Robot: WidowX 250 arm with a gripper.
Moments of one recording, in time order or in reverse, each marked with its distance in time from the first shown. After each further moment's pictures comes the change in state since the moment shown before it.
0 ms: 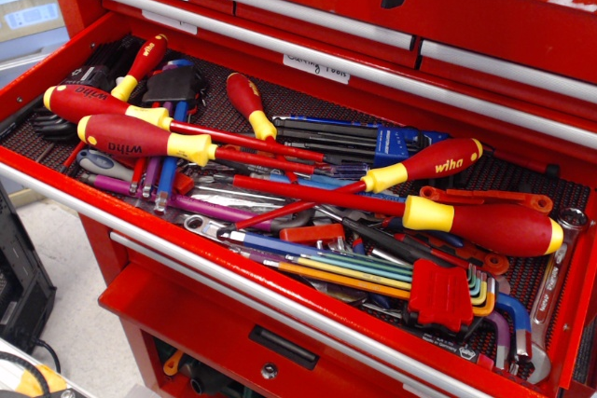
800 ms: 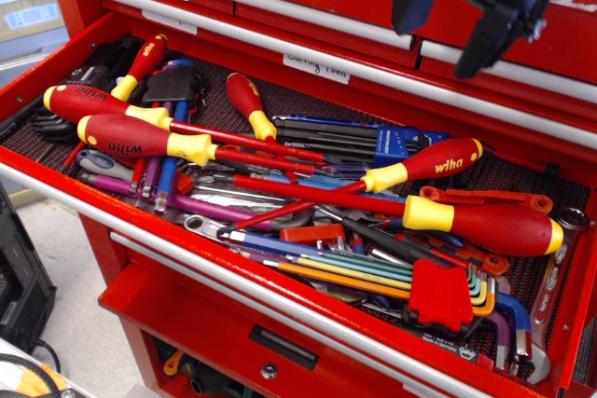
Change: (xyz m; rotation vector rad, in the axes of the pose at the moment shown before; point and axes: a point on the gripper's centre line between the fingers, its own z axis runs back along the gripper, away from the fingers) arm -0.006 -0.066 -0.022 -0.010 0.045 -0.482
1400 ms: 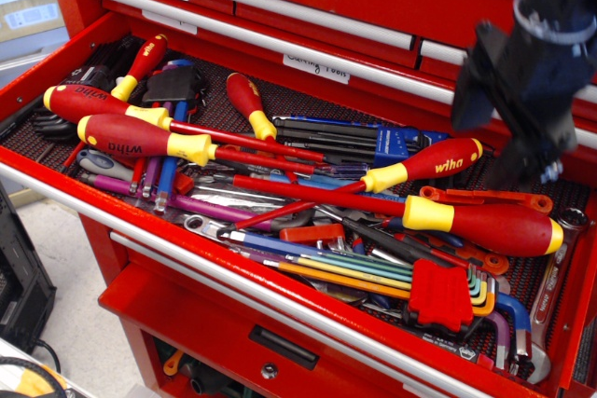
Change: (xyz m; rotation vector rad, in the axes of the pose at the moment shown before) arm 0.014 -0.058 -0.063 0.014 -0.117 -0.407
